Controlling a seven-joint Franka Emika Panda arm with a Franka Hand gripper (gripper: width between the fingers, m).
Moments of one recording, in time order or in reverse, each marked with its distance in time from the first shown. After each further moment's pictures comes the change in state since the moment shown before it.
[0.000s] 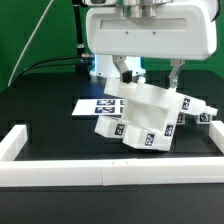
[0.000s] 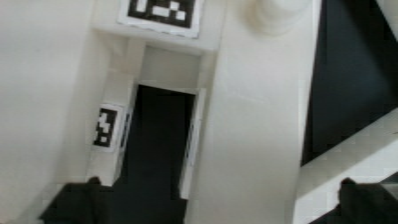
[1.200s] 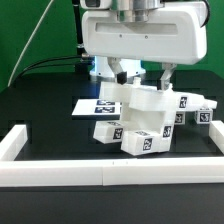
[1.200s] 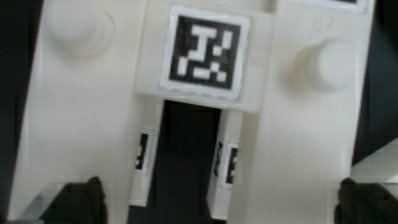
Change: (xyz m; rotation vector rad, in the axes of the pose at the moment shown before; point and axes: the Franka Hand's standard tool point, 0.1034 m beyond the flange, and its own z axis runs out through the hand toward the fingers) arm -0.003 0.017 0.012 -0.020 -0.012 0.032
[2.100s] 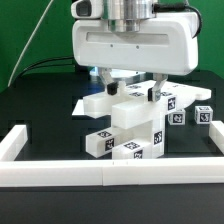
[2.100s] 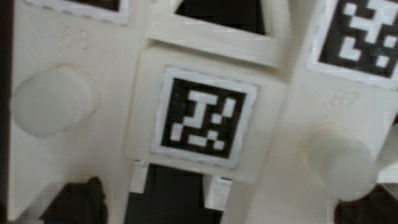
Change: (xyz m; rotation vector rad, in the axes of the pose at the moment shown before) arm 0.019 0.003 0.006 0.009 0.050 -0.031
